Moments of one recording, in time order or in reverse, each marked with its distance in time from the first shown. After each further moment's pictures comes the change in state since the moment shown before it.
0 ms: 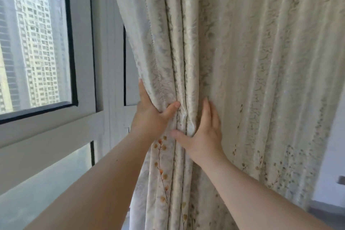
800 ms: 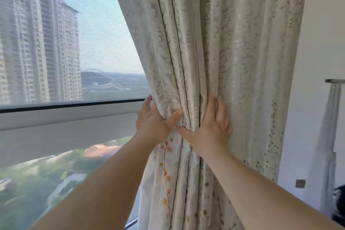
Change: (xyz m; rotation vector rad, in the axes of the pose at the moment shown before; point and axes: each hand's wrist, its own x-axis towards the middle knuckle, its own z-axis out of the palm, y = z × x) left_hand 0.117 -0.003 0.371 0.254 -0.237 0.107; right_hand 0.182 0.298 -0.132 -0.388 0.242 0.043
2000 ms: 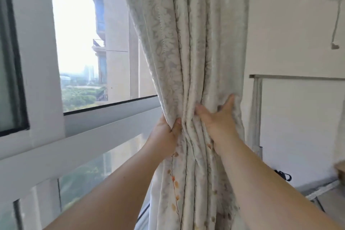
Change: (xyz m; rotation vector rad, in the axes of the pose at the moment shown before) left_hand 0.211 0.119 0.411 -0.606 -0.414 0.147; right_hand 0.238 0.350 -0.019 0.550 0.133 0.529
